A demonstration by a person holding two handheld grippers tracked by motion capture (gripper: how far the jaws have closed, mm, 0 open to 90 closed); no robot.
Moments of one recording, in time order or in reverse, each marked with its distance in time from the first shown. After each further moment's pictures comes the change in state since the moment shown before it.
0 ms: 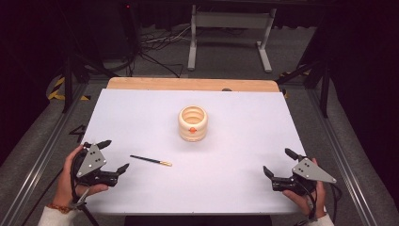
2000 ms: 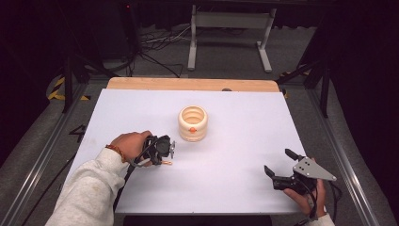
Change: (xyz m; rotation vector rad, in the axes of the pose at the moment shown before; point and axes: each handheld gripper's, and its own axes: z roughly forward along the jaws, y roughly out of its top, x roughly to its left) left arm -0.032 0.087 0.161 0.773 -0.557 0.571; right arm -0.006 -0.006 0.002 0.021 0.006 0.034
